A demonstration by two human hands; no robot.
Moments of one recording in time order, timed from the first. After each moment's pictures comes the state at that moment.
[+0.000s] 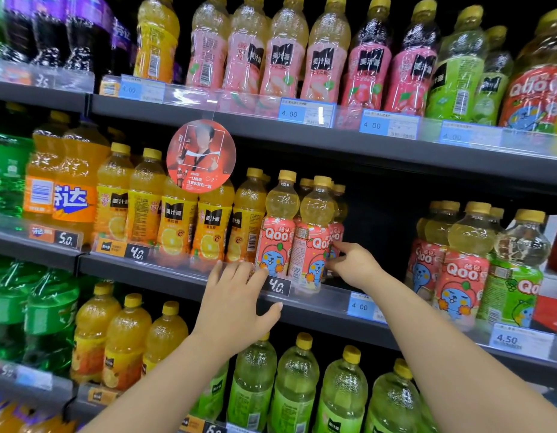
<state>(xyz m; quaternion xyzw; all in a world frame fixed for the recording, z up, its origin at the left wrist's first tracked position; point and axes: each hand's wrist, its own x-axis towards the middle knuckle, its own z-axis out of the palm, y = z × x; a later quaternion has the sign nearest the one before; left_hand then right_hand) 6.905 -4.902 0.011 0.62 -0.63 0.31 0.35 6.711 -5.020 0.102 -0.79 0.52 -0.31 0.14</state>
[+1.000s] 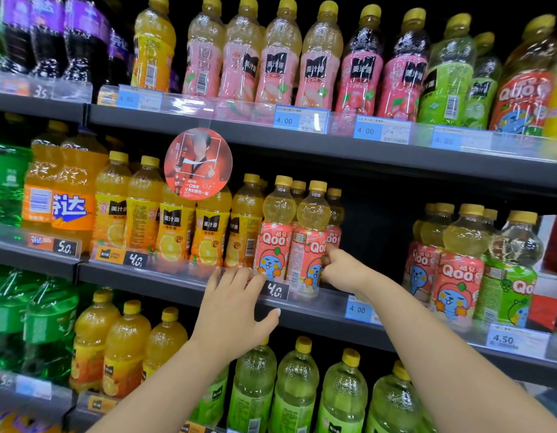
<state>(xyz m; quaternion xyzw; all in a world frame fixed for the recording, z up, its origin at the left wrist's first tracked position) 6.904 -4.901 0.012 0.62 -0.64 0.30 0.34 6.724 -4.999 0.107 -0.81 0.44 -0.27 0.28</state>
